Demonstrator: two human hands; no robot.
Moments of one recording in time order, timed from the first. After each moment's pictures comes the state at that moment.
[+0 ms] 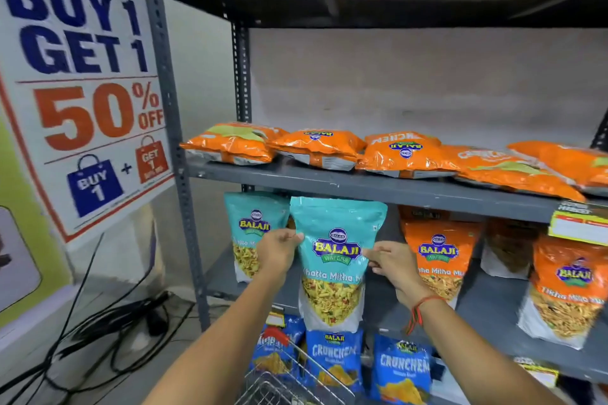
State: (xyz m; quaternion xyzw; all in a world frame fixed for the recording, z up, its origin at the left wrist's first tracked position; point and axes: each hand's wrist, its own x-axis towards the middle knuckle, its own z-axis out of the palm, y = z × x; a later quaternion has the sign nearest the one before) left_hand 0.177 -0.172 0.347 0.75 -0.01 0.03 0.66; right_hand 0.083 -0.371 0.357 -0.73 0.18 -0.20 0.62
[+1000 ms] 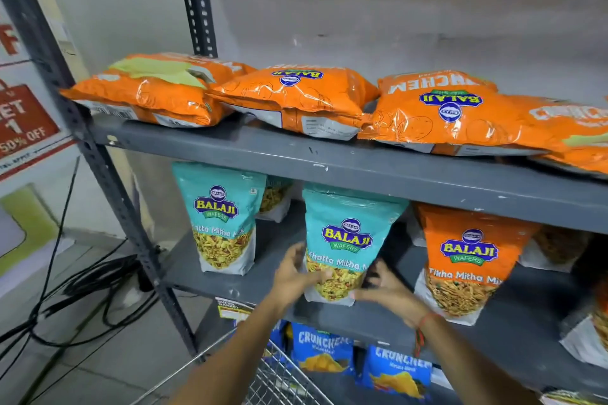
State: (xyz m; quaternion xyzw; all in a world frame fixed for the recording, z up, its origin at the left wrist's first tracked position) left_hand 0.264 -0.260 0.207 0.70 -0.08 -0.18 0.69; right_hand 0.196 -0.478 0.199 -0.79 0.12 0.08 0.60
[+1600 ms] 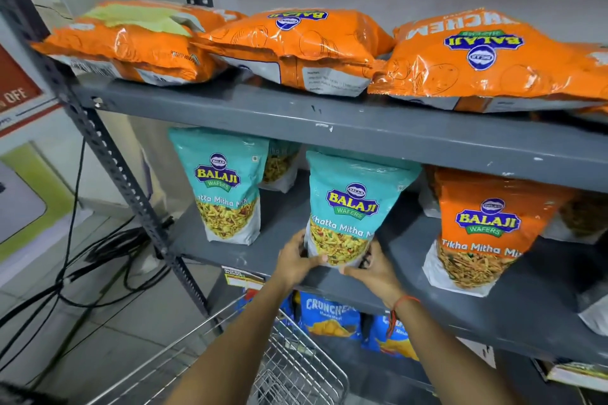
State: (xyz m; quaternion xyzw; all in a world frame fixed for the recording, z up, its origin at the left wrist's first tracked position) left_hand 0.270 -0.260 0.156 0.74 -0.09 -0.15 0.64; right_hand 0.210 -0.449 0.138 -0.77 0.18 0.00 0.61
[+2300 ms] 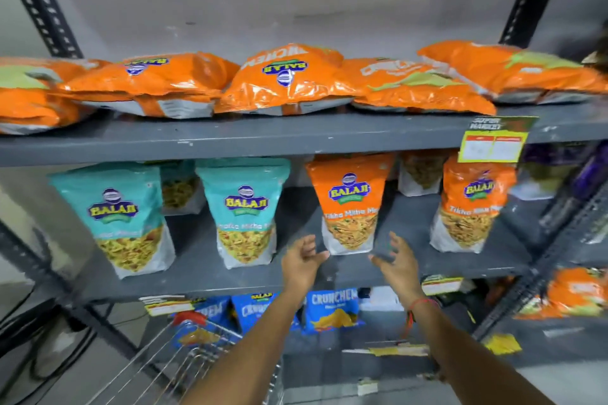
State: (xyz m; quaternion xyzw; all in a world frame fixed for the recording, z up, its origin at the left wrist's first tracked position) left_hand 0.139 -0.409 0.207 0.72 -0.09 -0.17 0.67; right_hand 0.030 -0.578 0.187 -0.74 0.36 -0.22 0.53
